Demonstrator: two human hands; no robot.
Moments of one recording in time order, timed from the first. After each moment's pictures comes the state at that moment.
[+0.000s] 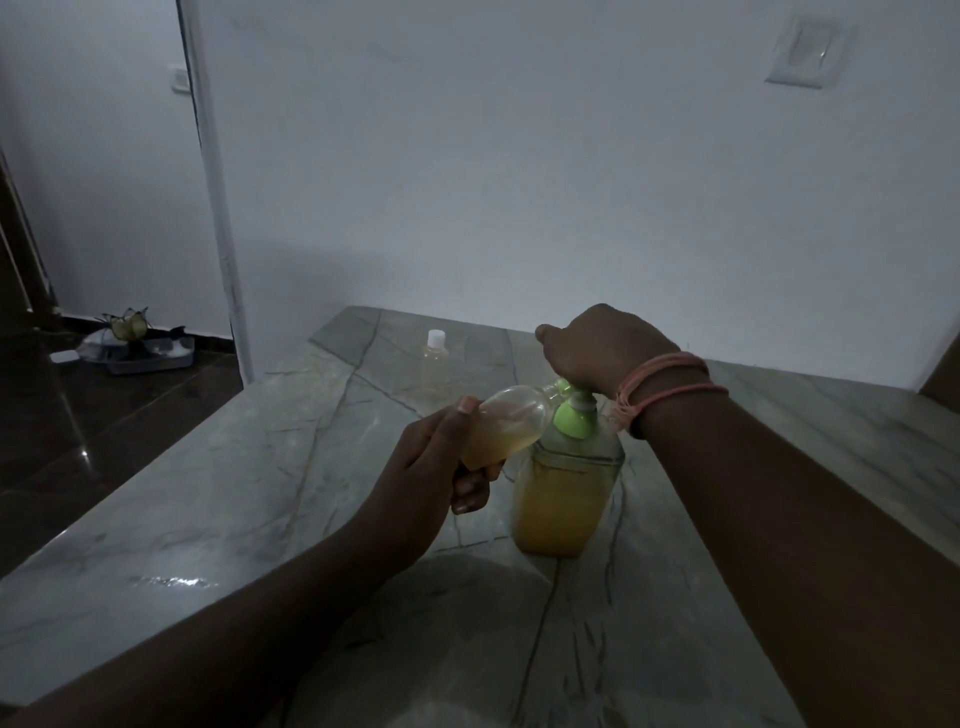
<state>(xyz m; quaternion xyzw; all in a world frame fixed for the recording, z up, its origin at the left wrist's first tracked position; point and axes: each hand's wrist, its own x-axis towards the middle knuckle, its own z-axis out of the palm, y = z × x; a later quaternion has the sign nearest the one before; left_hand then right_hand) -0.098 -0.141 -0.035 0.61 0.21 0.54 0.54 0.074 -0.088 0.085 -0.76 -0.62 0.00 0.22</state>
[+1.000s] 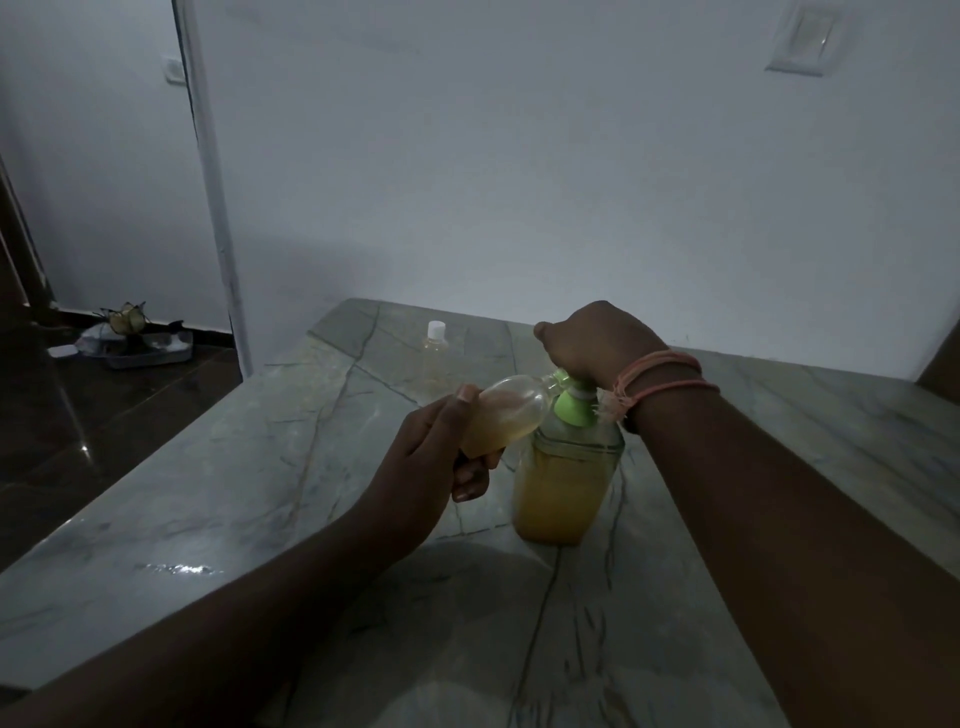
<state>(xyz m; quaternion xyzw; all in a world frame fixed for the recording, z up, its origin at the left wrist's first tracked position) -0.098 -0.142 -0.034 0.61 0.22 0.54 0.54 0.073 -0.086 0.082 -0.76 -0.61 0.05 0.23</state>
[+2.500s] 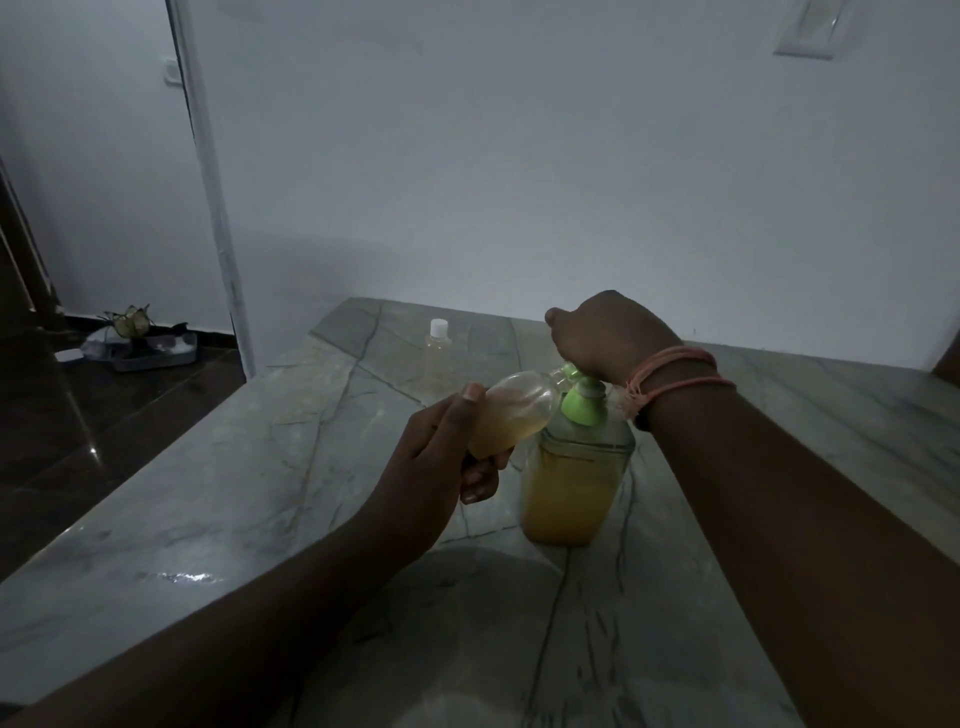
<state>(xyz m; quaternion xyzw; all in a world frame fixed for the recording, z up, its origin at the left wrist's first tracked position) -0.096 -0.139 -0.036 0.61 0.21 0.54 0.54 0.074 -0.086 0.085 -0.75 -0.62 0.03 0.22</state>
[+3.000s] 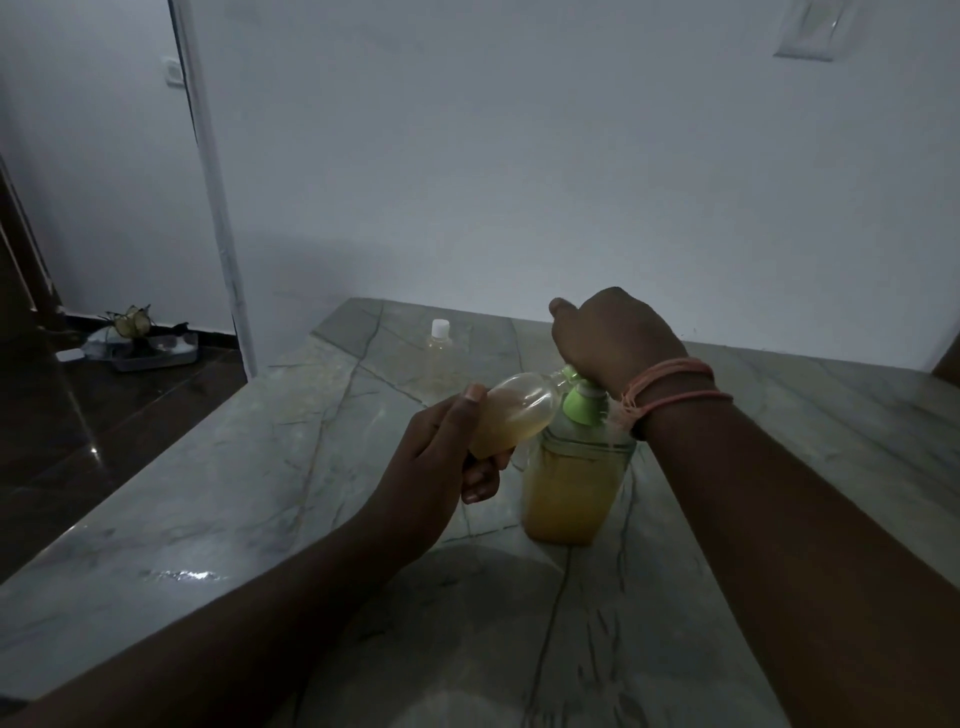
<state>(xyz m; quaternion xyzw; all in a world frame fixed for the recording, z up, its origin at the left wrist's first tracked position) -0.096 -0.139 -0.036 0.61 0.22 0.54 0.54 0.071 -0.091 0.080 -0.75 -0.59 0.04 0.29</state>
